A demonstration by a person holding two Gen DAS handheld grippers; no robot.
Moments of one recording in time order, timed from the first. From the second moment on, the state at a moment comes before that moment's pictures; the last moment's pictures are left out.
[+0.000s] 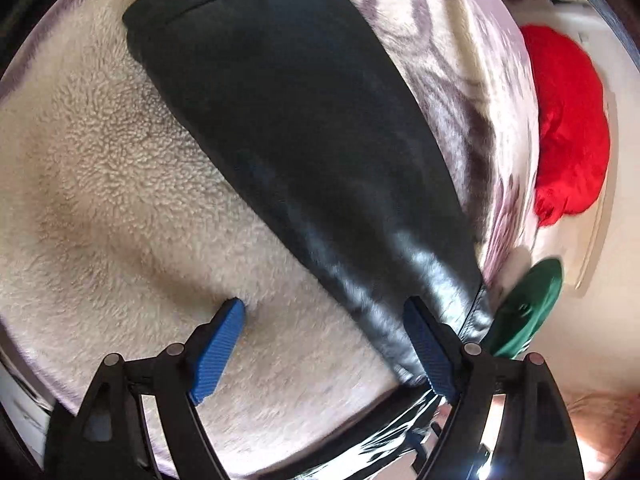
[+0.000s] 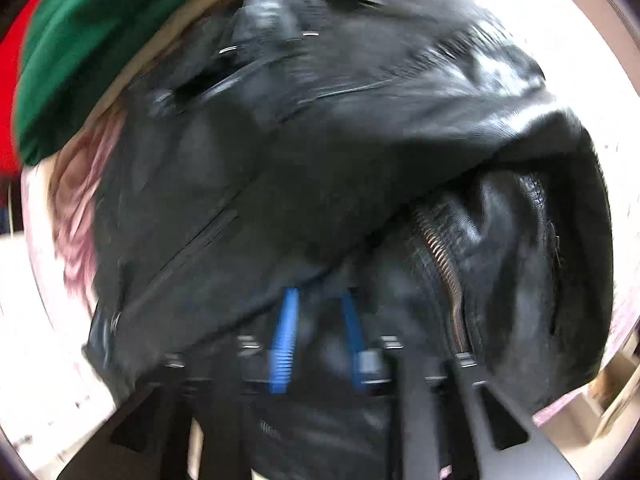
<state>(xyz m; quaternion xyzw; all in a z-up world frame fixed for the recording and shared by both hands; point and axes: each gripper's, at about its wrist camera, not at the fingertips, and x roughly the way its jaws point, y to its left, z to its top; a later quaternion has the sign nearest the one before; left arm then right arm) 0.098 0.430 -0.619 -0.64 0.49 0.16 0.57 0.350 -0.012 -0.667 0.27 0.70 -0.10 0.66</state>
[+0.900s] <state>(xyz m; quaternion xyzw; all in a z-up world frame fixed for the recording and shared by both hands) 0.195 0.418 -0.483 -0.44 0.37 0.23 0.78 0.381 0.154 -0.660 0.15 0.69 0.12 0.70</state>
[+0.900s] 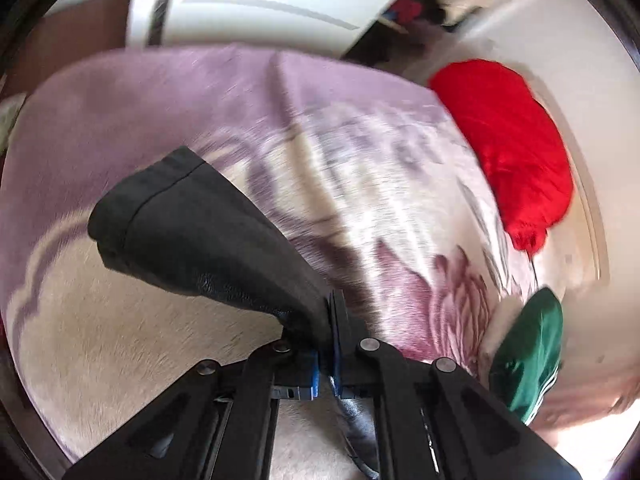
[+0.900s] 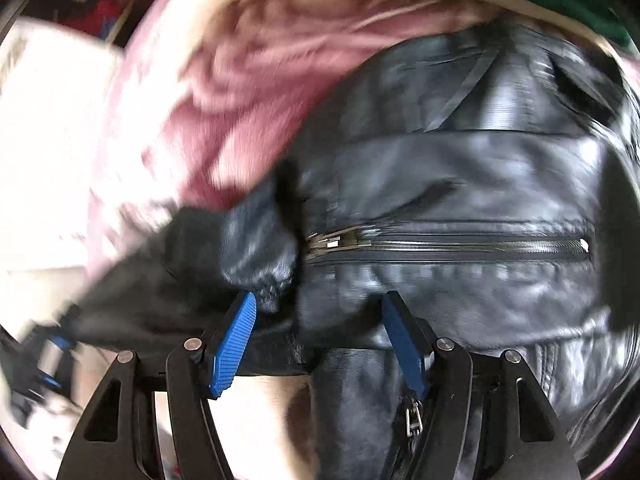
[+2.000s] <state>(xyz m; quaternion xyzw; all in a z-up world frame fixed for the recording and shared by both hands) 0.292 -0.136 -0.533 0.06 0.58 -0.14 0.80 0.321 -0.314 -0.647 0.35 0.65 -0.02 0.67</state>
